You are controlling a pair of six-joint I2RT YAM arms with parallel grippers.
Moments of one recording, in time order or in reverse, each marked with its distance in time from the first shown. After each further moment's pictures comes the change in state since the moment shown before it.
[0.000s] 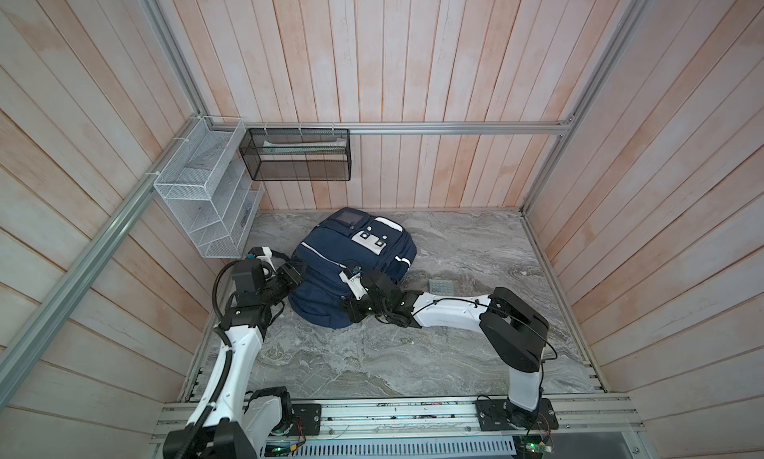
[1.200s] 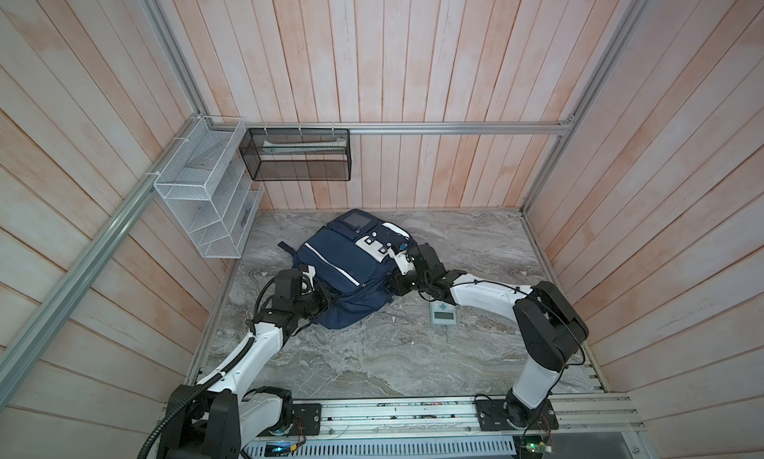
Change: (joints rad) left arm -0.266 0.172 -0.070 0.073 0.043 -0.087; right arm -0.376 -0.166 -0.149 -0.170 -0.053 -0.234
